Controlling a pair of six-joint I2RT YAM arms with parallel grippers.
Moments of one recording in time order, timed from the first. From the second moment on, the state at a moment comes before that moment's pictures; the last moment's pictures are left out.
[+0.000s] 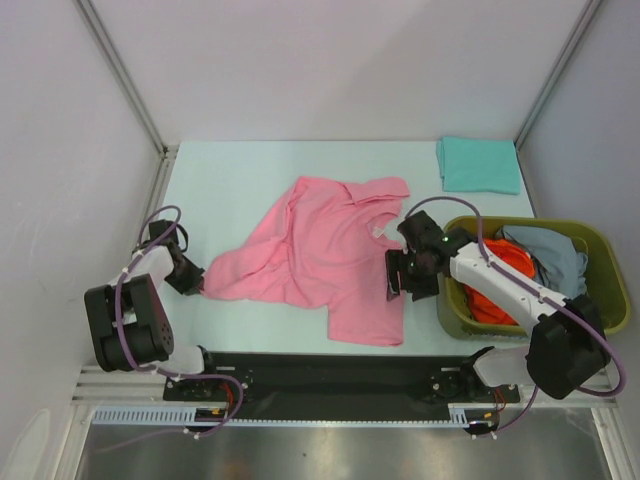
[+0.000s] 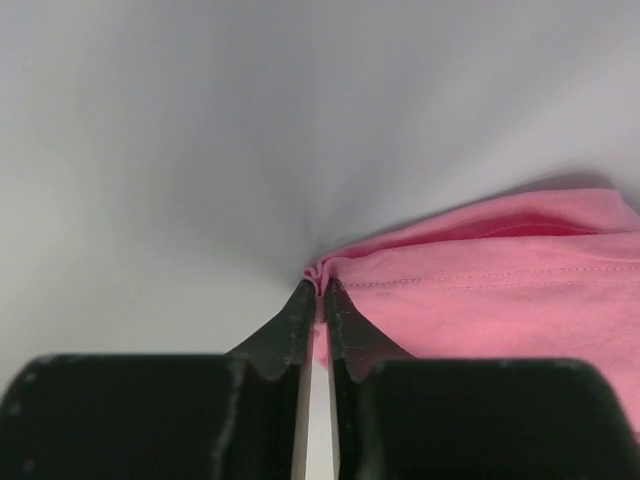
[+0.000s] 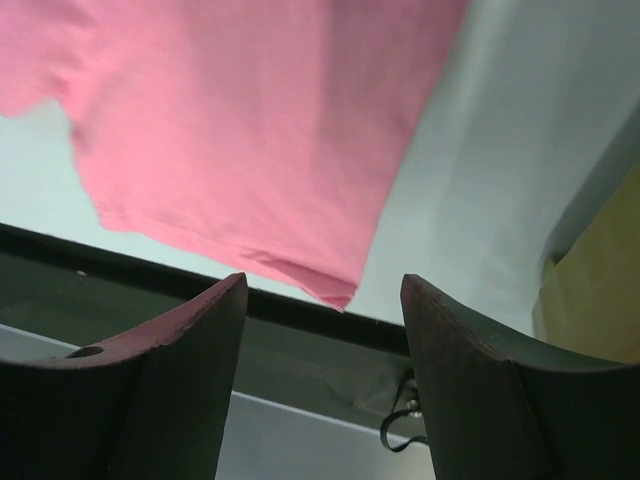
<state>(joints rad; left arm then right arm) 0.29 1.46 0.75 -0.58 -0.07 -0.61 0.54 1.33 0.99 -0.88 -0.12 0.47</state>
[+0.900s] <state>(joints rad) 0.29 1.33 0.68 -0.55 0.02 -0.55 0.74 1.18 0.61 -0.77 -0.03 1.24</state>
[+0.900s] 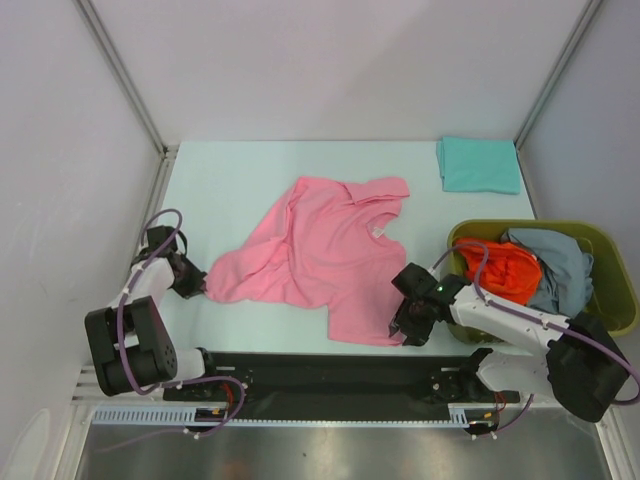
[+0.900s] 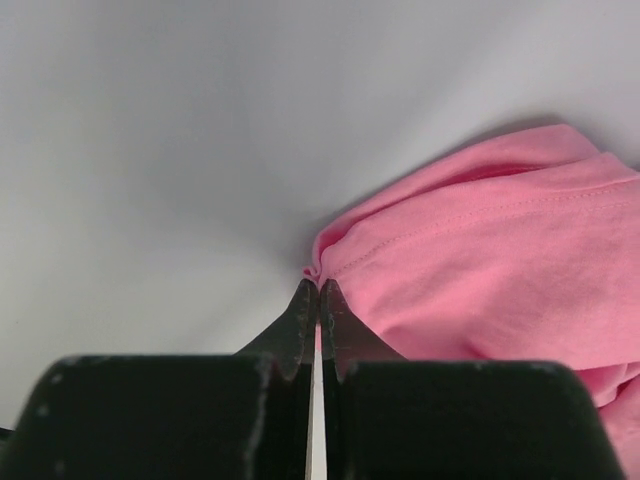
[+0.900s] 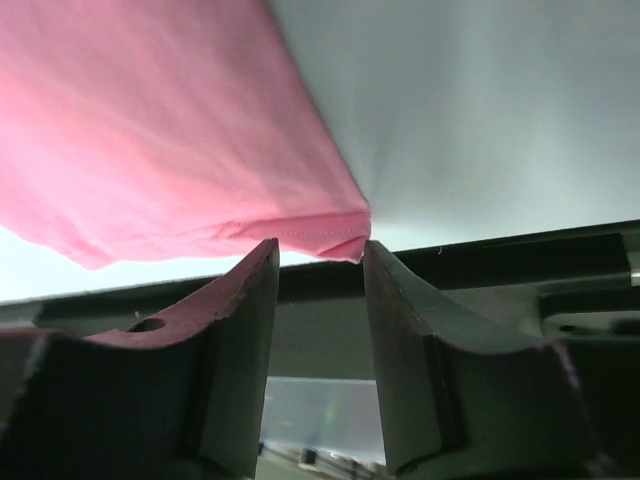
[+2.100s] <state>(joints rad) 0.29 1.26 0.67 -0.54 0.10 -0.55 0.88 1.28 0.62 -0.79 0.14 1.54</state>
